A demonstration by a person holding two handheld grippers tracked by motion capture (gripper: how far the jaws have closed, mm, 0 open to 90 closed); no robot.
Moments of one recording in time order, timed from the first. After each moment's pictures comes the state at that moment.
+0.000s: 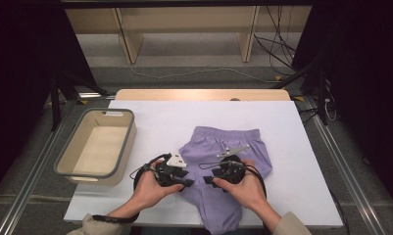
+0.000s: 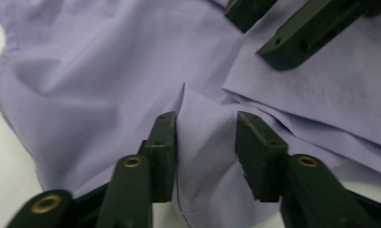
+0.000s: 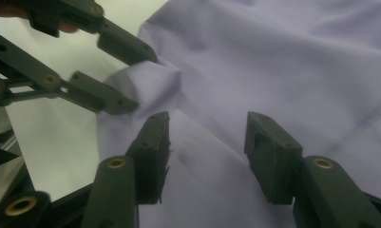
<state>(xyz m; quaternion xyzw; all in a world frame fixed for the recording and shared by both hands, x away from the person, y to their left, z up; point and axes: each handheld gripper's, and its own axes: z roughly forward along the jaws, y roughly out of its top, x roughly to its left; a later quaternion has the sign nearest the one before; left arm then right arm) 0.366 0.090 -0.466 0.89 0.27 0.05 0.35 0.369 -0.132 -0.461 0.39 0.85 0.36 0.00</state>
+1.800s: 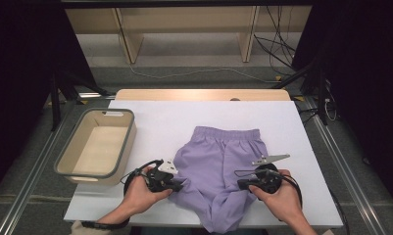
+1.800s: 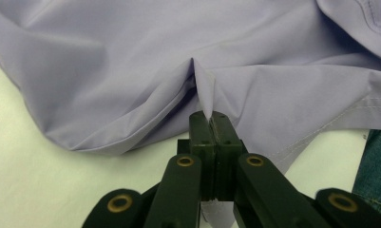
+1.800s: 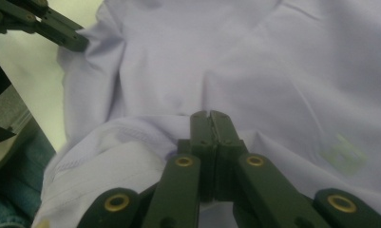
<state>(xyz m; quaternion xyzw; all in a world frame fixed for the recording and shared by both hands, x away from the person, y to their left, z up) 0.350 0.117 -0.466 0.91 0.27 0.03 0.33 0.331 -0.225 -0.440 0.44 0.83 0.35 0.01</state>
